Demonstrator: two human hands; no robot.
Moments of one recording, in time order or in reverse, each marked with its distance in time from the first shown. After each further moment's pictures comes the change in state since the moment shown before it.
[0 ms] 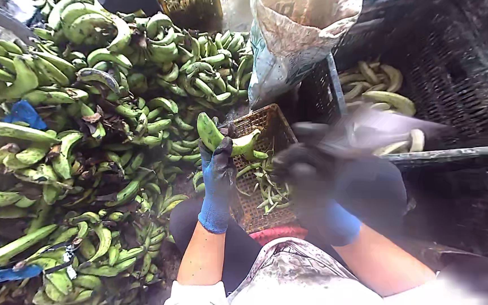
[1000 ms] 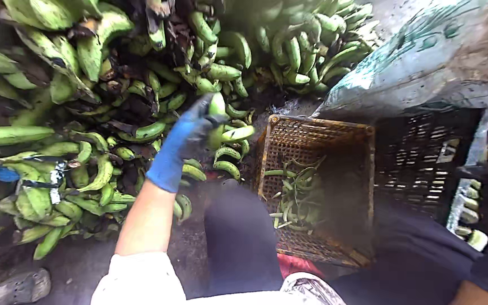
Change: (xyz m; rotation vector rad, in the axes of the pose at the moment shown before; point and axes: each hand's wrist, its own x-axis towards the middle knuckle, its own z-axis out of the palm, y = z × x) left_hand 0.063 0.091 -0.232 0.564 0.085 -0.293; right_hand 0.109 0.076 -0.100 -0.374 0.011 0.189
